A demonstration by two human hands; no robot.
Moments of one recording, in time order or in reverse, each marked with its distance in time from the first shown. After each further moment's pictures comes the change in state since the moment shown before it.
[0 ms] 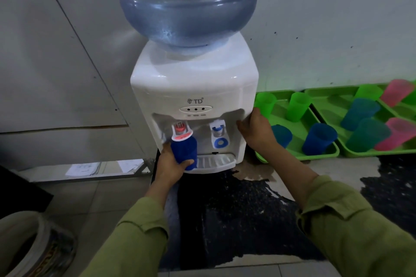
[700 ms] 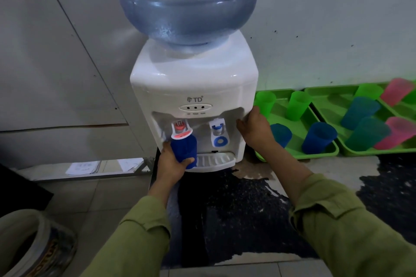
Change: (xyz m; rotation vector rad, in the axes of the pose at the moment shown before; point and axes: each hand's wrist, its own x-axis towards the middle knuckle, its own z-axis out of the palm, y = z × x) left_hand -0.004 0.003 0.004 0.008 0.038 -0.022; right_hand 0.003 0.000 0.004 -0.034 -0.009 0.005
